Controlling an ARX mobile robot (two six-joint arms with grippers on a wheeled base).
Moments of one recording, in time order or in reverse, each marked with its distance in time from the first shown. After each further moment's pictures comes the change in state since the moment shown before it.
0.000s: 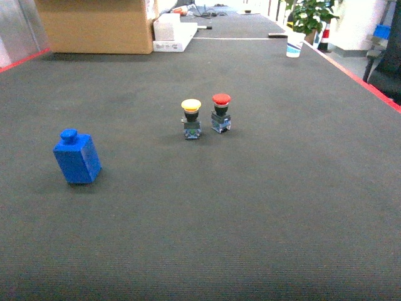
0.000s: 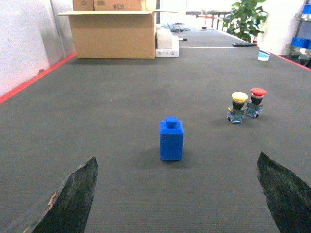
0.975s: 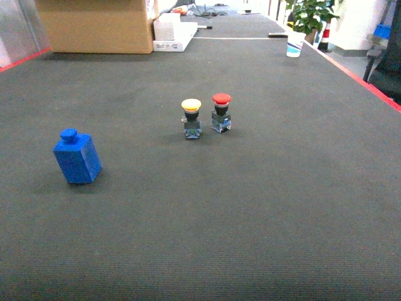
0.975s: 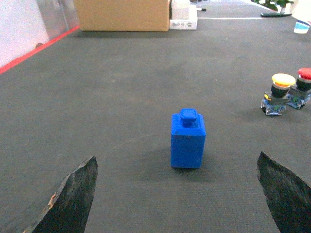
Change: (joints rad) left arm -0.064 1.427 0.120 1.226 -0.133 -0.005; right arm 0.000 0.000 0.000 0.000 0.000 0.000
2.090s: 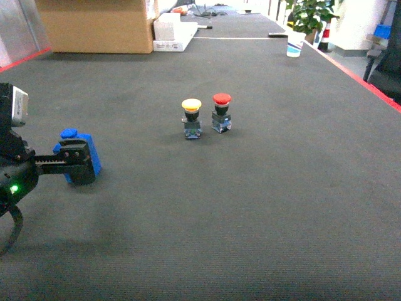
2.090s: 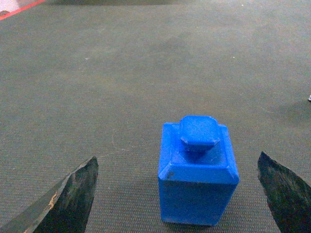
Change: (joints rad) left arm -0.017 0.661 0.508 0.065 -0.023 -0.012; right arm 0.000 0.000 0.000 0.000 0.000 0.000
